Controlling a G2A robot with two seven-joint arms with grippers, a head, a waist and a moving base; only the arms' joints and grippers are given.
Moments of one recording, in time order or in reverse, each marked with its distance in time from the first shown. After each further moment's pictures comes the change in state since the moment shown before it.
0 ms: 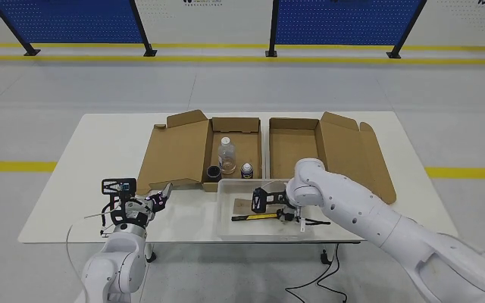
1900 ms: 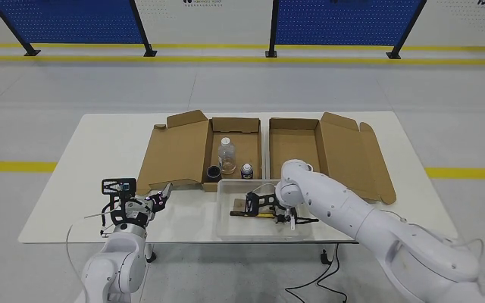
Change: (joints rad) left arm 0.000 0.000 0.000 0.000 0.000 0.000 0.000; right arm 0.043 -0.164 -0.109 0.284 0.009 -0.083 -0.083
